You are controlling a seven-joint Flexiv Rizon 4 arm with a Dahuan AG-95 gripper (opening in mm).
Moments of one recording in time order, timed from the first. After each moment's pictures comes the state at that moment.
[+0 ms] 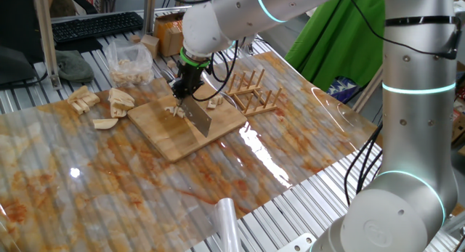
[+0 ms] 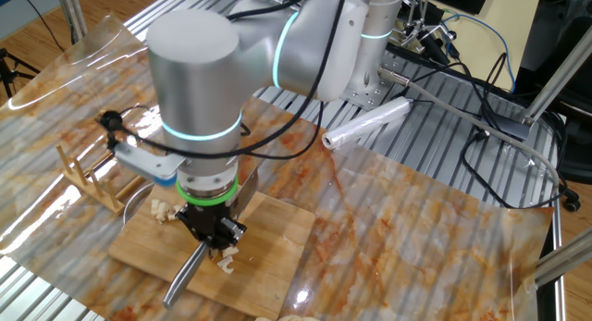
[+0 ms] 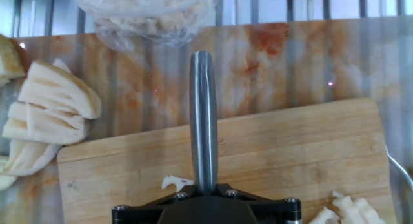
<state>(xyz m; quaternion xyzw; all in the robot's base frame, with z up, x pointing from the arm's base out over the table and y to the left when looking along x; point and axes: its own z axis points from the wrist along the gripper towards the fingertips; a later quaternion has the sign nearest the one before) 0.663 0.007 0.040 -0.02 1.00 0.04 0.07</state>
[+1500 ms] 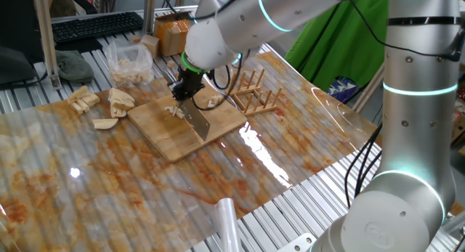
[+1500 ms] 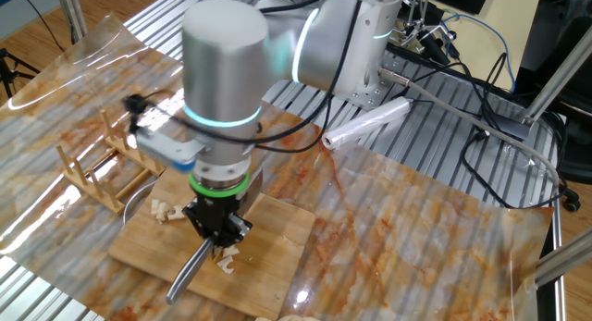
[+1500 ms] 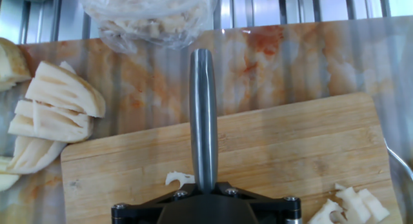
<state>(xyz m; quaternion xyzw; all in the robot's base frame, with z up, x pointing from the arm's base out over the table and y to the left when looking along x) 0.663 0.007 0.040 -0.01 1.00 0.04 0.08</state>
